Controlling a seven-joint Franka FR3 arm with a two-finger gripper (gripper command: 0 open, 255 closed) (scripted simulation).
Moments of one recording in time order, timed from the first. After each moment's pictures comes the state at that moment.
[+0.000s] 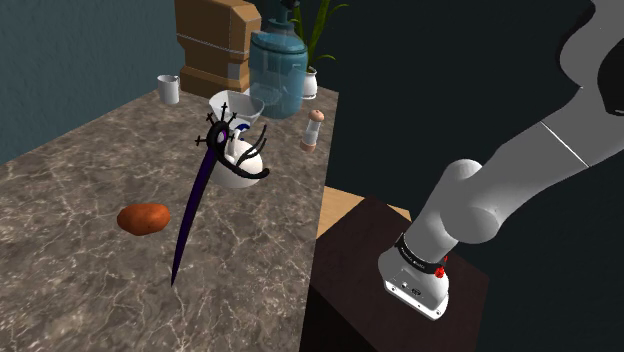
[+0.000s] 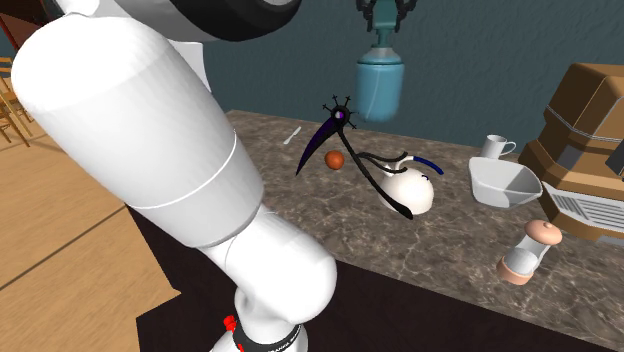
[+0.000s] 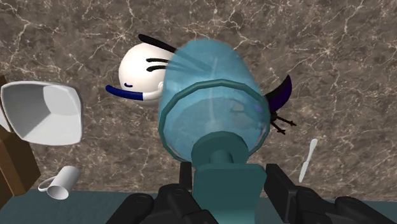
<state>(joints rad) 0.26 -0.33 0.11 -1.71 0.09 1.67 -0.22</state>
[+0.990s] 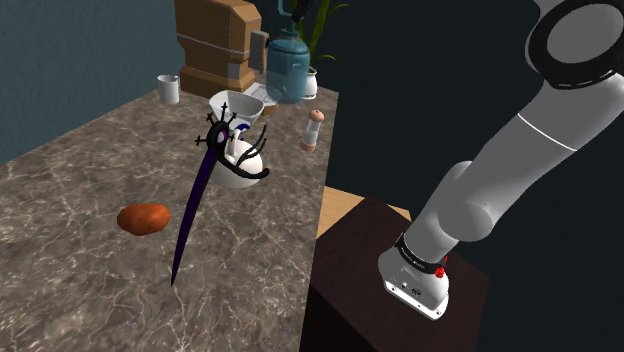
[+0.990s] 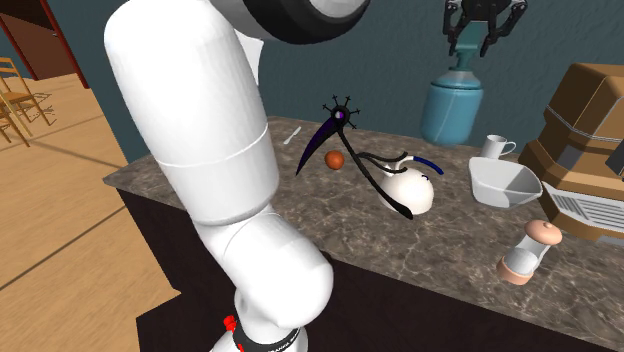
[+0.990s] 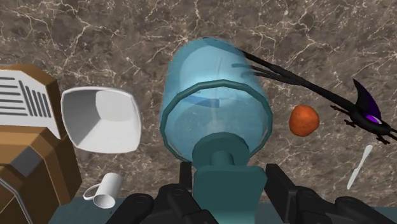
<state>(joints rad) 0.15 -0.13 -0.11 -1.61 0.14 1.73 -0.56</state>
